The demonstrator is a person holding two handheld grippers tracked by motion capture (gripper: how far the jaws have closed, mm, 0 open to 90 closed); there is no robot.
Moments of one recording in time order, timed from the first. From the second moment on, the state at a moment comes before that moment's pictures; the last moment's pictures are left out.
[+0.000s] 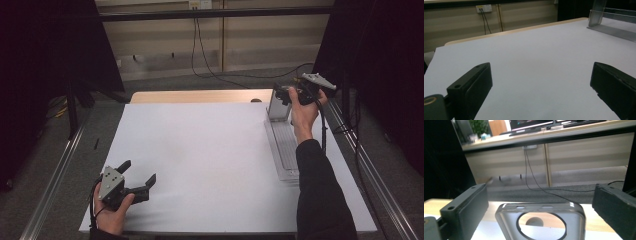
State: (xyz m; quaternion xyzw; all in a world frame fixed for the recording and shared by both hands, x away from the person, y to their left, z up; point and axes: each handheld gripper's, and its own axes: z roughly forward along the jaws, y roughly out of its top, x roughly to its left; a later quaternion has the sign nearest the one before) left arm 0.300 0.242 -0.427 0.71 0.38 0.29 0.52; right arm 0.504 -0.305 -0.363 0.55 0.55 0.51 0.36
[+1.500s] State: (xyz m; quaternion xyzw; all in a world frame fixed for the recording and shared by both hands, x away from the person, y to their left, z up) left arm 0.301 0.242 -0.424 0.69 0.38 0.30 0.53; right arm 0.470 -0.298 -0.338 0.50 0.58 0.53 0.38
